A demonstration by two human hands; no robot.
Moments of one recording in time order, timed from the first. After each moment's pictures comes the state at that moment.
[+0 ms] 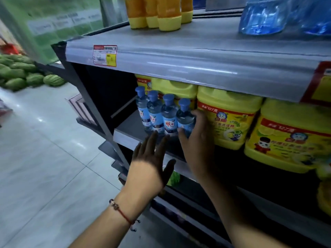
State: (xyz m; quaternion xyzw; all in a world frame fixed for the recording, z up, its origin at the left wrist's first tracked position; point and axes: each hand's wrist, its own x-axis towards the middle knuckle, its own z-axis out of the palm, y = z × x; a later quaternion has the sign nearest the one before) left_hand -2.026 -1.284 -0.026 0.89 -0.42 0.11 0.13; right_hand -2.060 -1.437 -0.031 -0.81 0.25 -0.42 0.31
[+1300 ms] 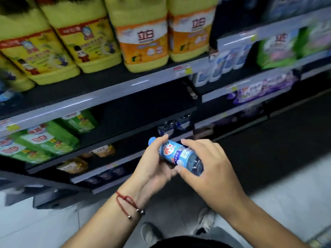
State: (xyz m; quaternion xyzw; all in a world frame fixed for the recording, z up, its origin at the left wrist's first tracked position) left_hand -2.352 -1.243 -0.059 0.51 -0.06 -0.75 0.43; right_hand -2.505 -1.214 -0.059 -0.74 0.54 -0.29 0.27
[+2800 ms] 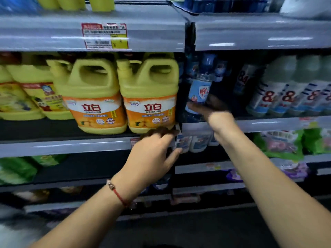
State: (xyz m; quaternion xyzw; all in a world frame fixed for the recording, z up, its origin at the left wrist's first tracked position) left_hand -2.492 -1.493 -0.015 0.66 -0.71 0.06 0.22; right_hand -2.634 -1.642 0.021 -0.59 0.45 -0.42 0.52
